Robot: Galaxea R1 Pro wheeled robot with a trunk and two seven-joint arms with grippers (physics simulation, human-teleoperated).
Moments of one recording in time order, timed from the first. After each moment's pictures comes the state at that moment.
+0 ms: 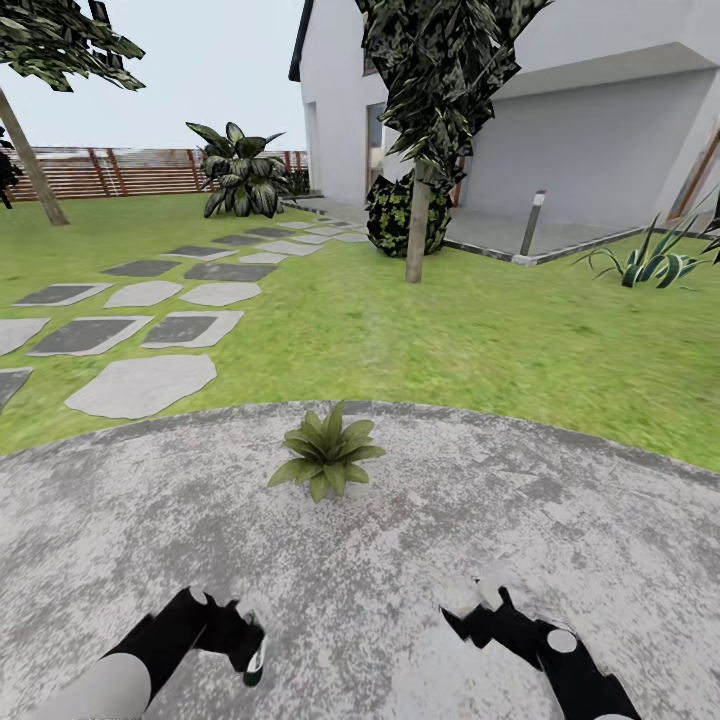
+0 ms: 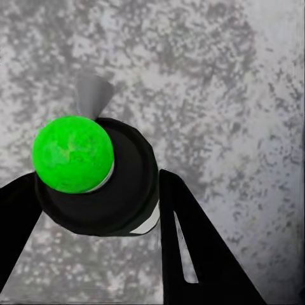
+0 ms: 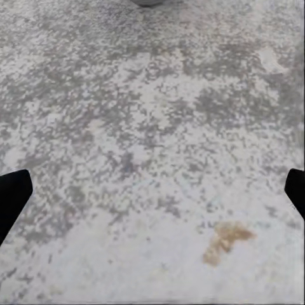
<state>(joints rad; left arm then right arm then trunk) -0.62 0.08 -0.02 -0.38 -0.64 0.21 -0.72 -0.47 0.00 -0.49 -0.55 0.72 -0.23 0.65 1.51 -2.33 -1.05</state>
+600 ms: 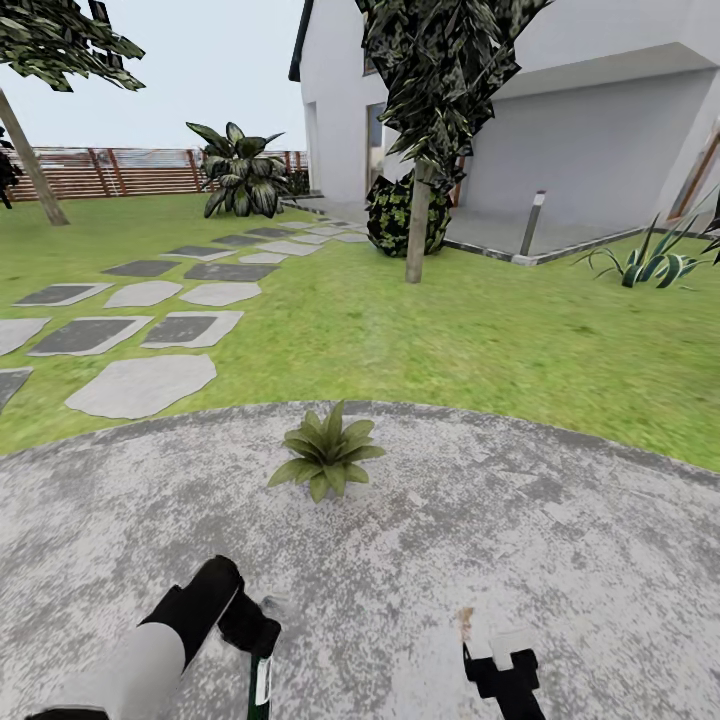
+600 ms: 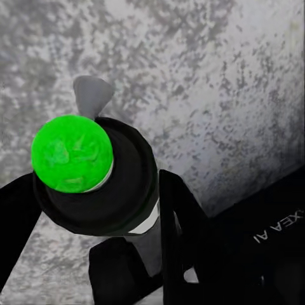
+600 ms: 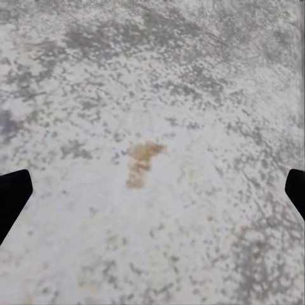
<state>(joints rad) -0.68 0.00 -0.02 -0.42 -0.50 0.82 -0.71 -0.39 0.07 -0.52 -0.31 0.72 -0.39 -0.09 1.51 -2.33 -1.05</state>
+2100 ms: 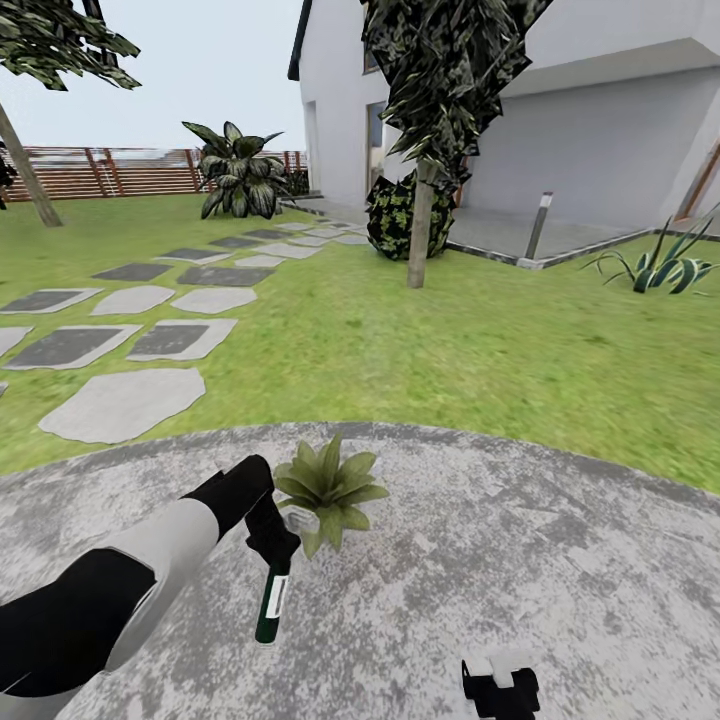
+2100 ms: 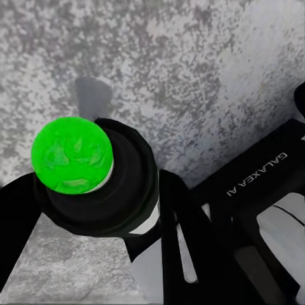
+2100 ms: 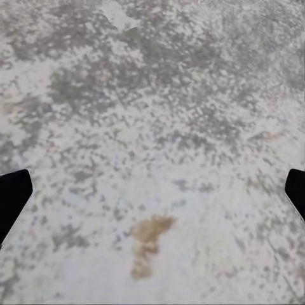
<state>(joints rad) -1.07 -0.04 -0.42 -0.25 -0.52 1.02 -1.06 -0.39 0.06 -0.52 -0.23 0.67 -0.40 -0.09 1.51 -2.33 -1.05</state>
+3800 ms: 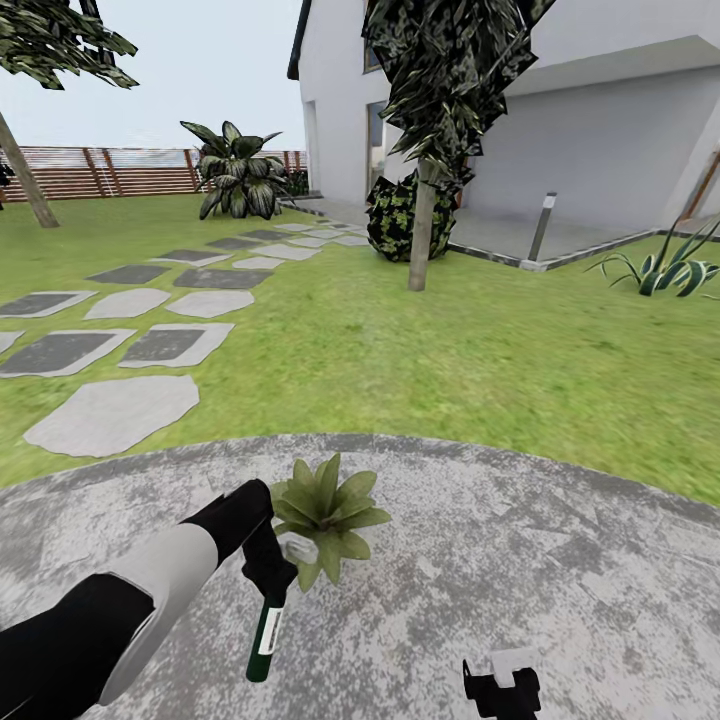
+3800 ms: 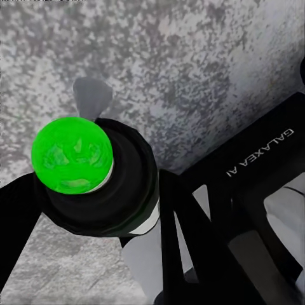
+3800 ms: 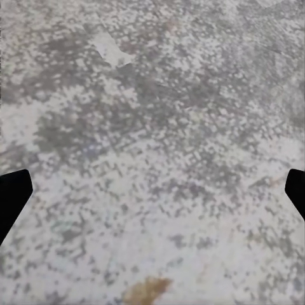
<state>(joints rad) -0.99 -0.04 -0.42 -0.25 -0.55 1.02 -1.06 -0.39 0.06 -0.52 -0.23 0.67 -0.40 -0.09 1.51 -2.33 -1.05</state>
